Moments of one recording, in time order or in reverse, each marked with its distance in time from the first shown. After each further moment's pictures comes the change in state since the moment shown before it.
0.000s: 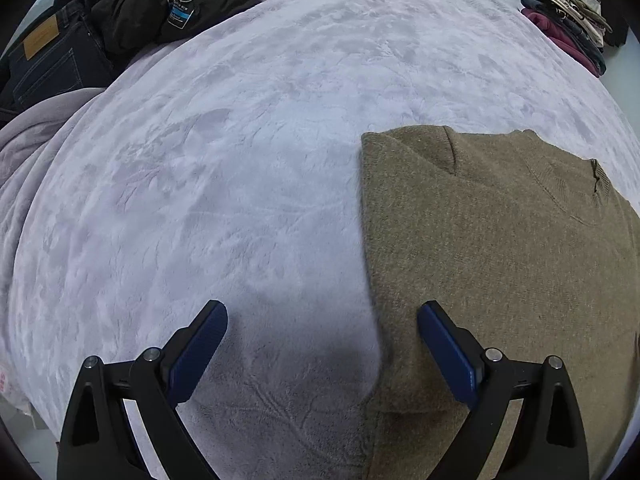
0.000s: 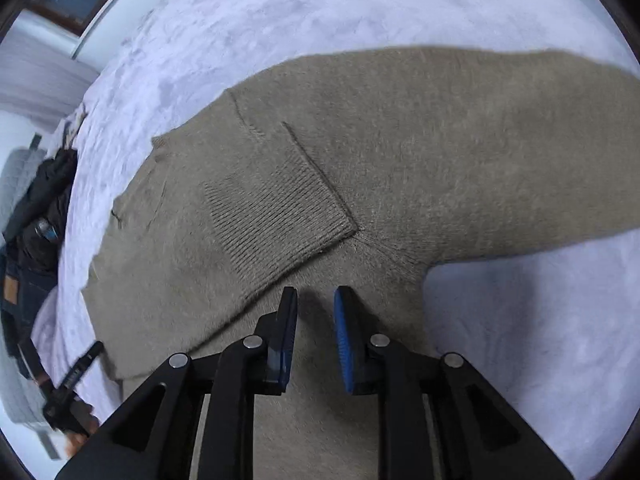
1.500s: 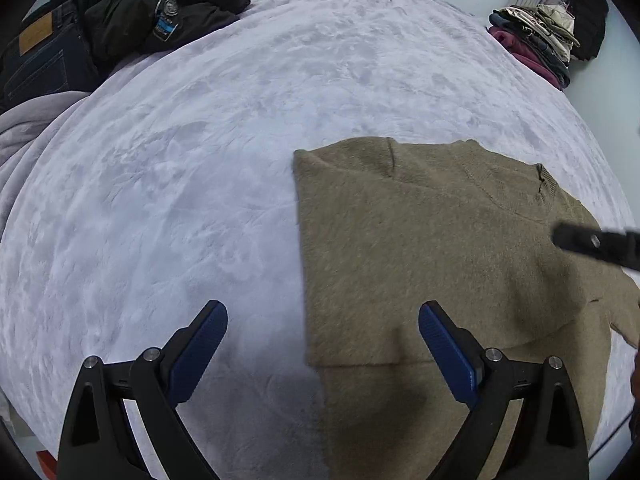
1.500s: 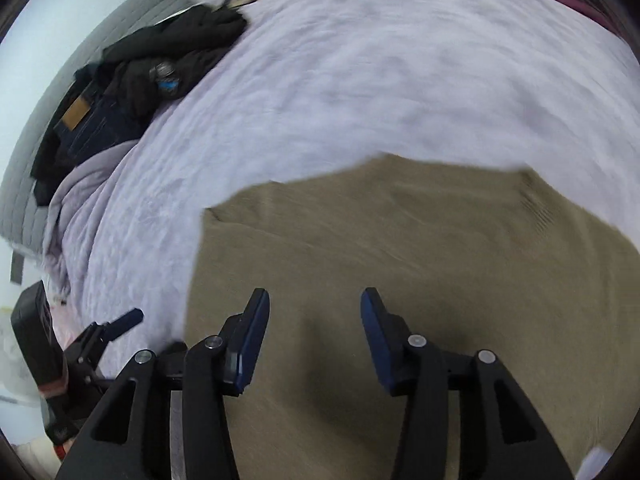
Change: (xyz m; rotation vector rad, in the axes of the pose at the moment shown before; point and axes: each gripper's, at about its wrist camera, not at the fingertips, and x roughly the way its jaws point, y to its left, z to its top) left arm -0.027 -0.012 -0.013 0.022 -0.046 -0.131; right arm 0.046 0.204 0.006 -0.530 0.117 0.168
